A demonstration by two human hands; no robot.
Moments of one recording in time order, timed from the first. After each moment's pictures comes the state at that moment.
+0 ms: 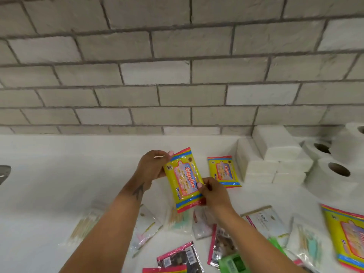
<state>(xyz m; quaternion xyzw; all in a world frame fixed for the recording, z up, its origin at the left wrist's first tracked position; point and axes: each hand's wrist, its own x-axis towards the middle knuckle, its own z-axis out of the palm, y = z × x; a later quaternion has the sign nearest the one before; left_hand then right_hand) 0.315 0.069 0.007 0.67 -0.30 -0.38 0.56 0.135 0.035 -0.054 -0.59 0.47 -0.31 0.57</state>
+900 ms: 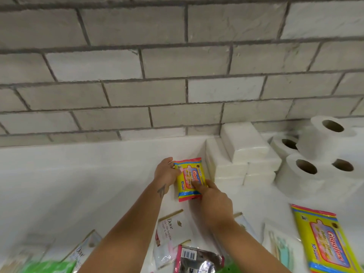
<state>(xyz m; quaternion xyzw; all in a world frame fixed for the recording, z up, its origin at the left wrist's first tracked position) 0.226 -0.061 -0.062 0.71 -0.30 -0.43 0.47 0.067 -0.016 -0.057 -0.79 0.57 -0.10 0.21</state>
